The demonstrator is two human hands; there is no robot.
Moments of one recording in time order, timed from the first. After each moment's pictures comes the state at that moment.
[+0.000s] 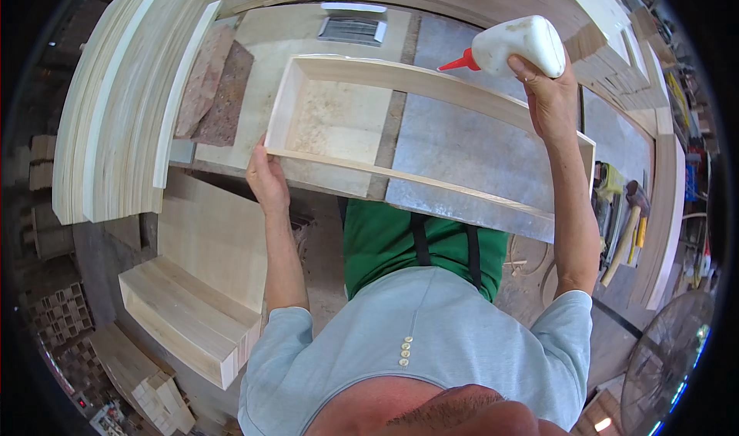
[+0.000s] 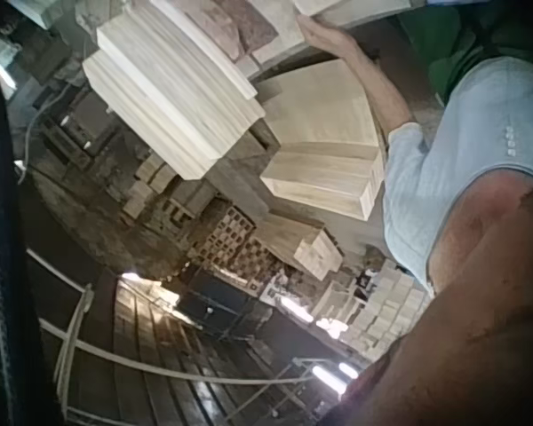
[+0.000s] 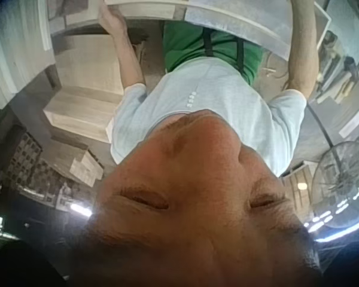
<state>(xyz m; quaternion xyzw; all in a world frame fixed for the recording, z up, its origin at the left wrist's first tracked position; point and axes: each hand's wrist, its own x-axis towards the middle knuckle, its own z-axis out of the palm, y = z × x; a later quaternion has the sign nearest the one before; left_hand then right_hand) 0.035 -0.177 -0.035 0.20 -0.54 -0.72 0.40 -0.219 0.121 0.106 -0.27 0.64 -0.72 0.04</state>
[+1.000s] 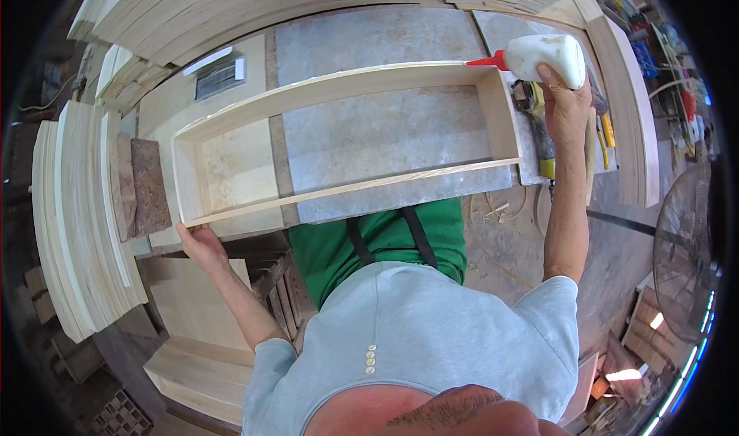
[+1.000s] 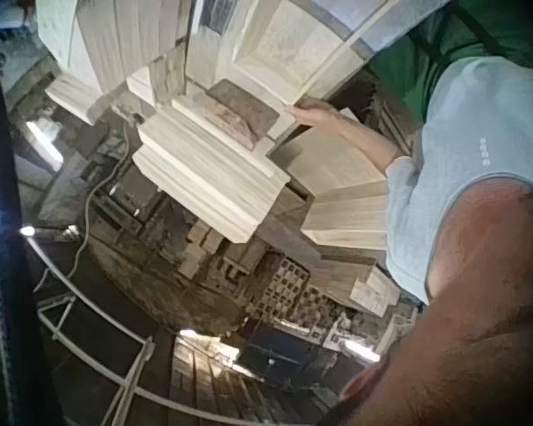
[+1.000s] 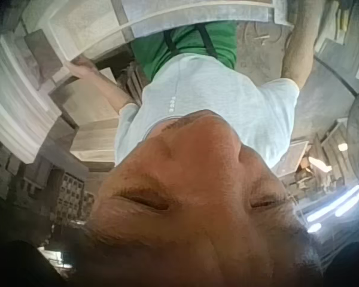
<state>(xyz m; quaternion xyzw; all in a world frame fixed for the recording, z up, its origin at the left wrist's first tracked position) 0.037 -0.182 -0.037 0.23 -0.51 -0.73 0.39 -0.209 0.343 0.099 -0.09 0.64 -0.75 -0.13</state>
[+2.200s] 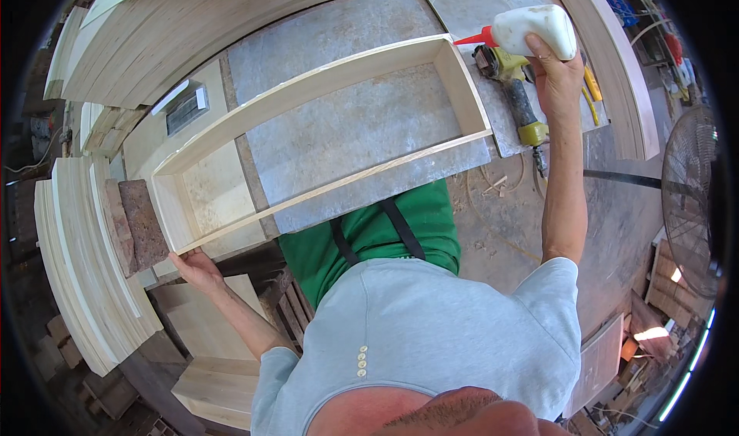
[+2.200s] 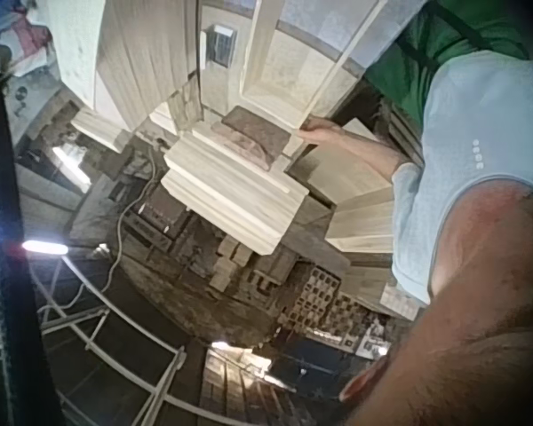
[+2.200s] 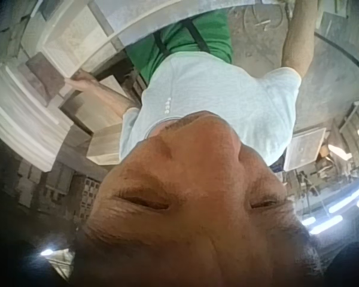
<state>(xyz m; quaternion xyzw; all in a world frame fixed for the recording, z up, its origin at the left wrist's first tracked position) 0.038 -0.182 -0.033 0.21 -0.54 -0.73 0.36 -0.199 0.398 0.092 -0.07 0.66 -0.72 -0.19</state>
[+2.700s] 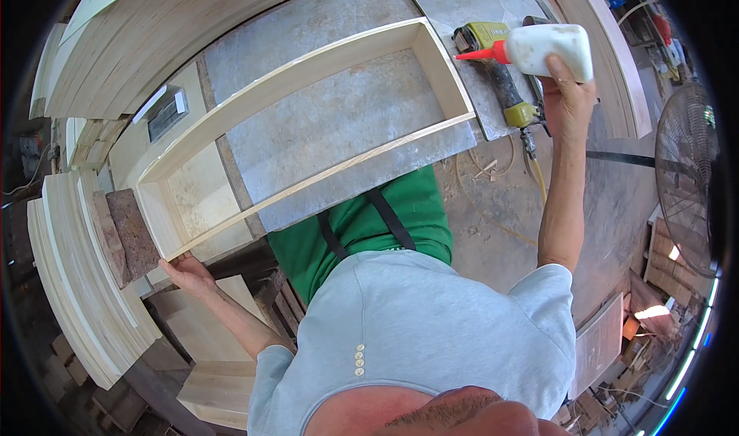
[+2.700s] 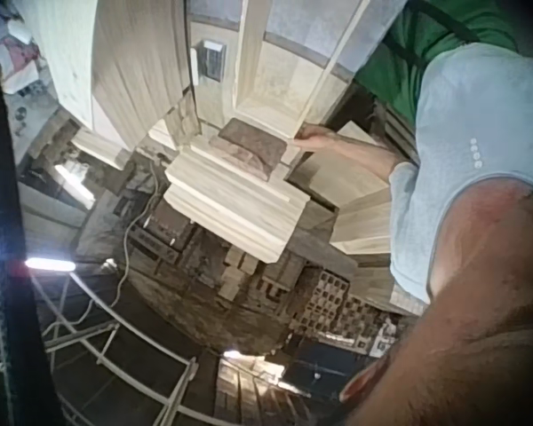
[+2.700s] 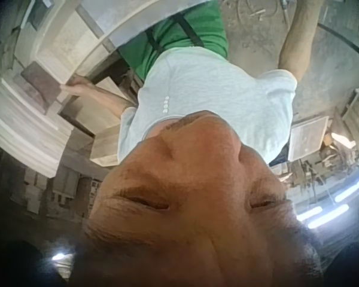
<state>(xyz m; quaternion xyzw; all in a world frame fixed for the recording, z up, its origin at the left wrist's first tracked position) 0.037 -0.183 -0.033 0.20 -0.52 -0.75 0.37 -0.145 0.422 0.098 -0.02 0.63 -0.75 -0.19</state>
